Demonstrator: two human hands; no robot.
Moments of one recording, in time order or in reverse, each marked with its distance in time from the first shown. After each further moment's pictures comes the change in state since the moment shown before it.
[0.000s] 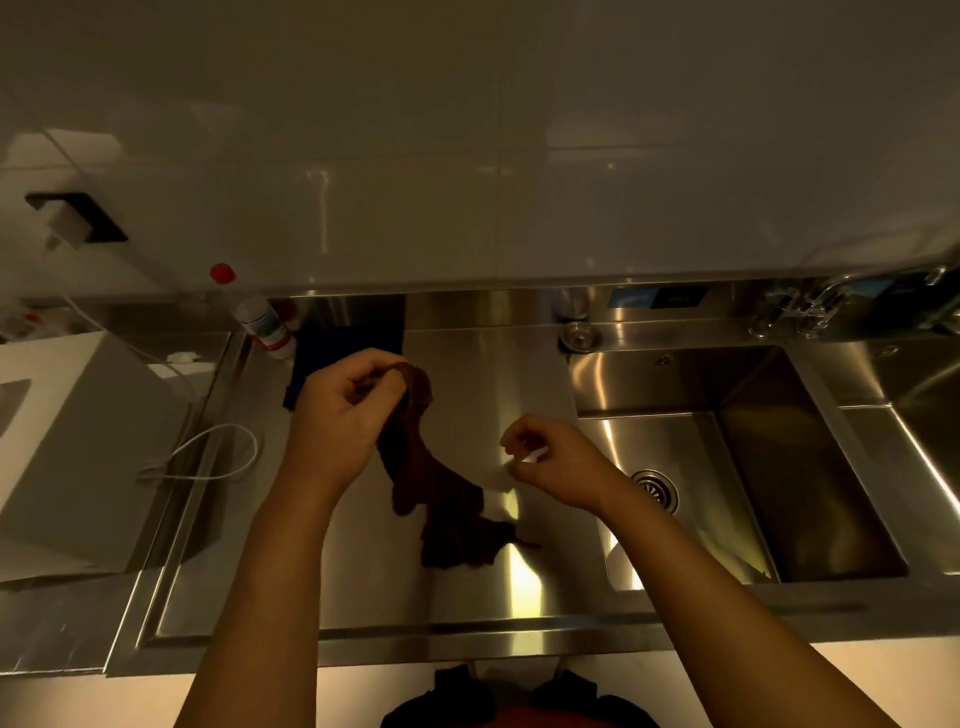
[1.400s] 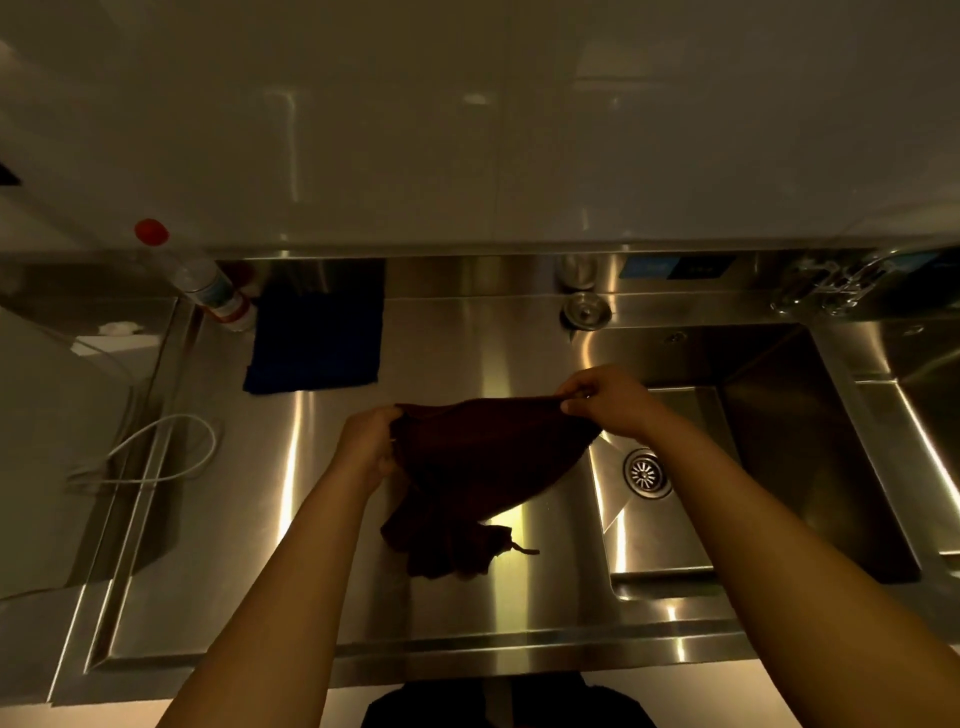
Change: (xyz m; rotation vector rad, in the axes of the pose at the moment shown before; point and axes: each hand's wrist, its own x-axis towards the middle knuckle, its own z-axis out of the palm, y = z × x) left_hand 0.065 -0.185 0.070 -0.424 0.090 -1.030; right_hand 0.096 0.059 -0.073 -0.195 -0.048 0.309
